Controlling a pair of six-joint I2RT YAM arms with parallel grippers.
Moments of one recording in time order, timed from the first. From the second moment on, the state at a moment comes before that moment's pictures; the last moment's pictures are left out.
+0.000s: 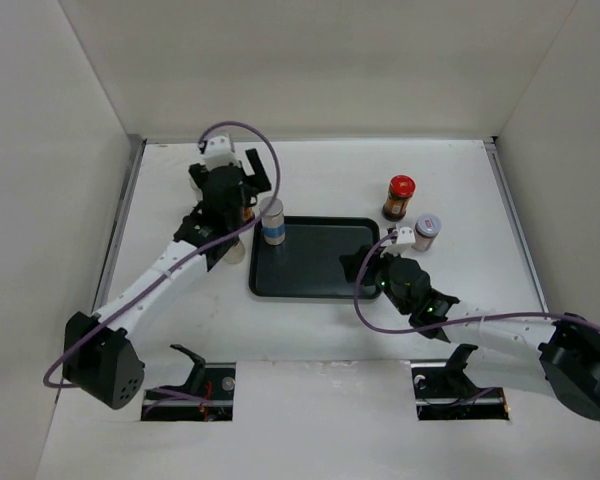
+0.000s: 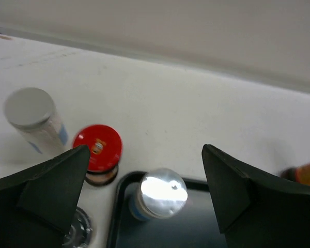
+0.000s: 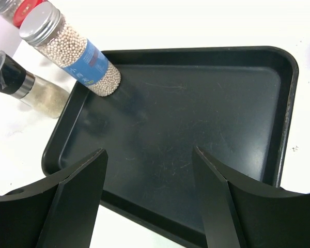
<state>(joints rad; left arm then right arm) -0.54 1.26 0.99 0.07 -0.55 -0.35 0.84 1.10 0.36 0.50 0.39 0.54</state>
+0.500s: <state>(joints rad) -0.19 1.49 1.09 -0.09 -0.46 -0.43 0.84 1.10 0.36 0.50 0.39 0.55</state>
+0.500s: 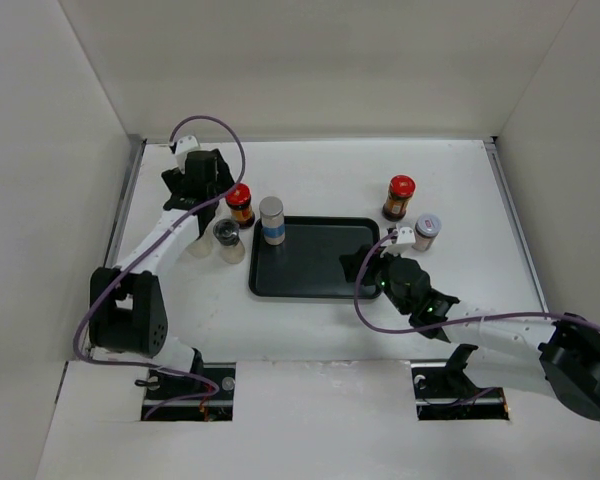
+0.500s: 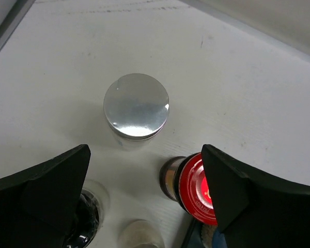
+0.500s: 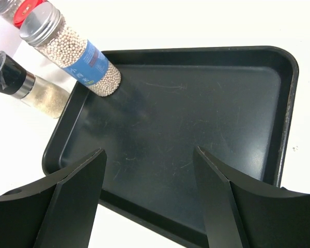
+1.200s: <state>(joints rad) -0.11 1.67 1.22 -0.10 -0.42 -0.43 0.84 1.09 0.36 0.50 0.39 0.55</state>
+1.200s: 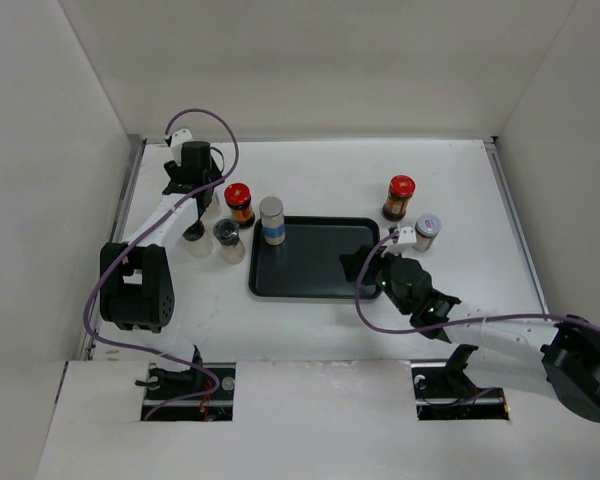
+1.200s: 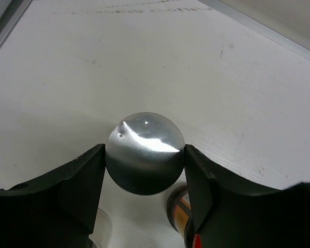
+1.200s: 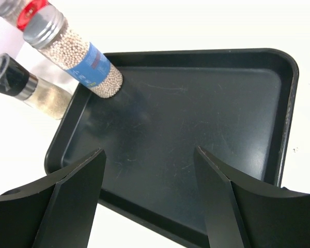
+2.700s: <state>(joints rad) -0.80 1.62 1.12 0.09 -0.53 -0.33 0.78 0.91 0.29 0.50 0.51 0.59</state>
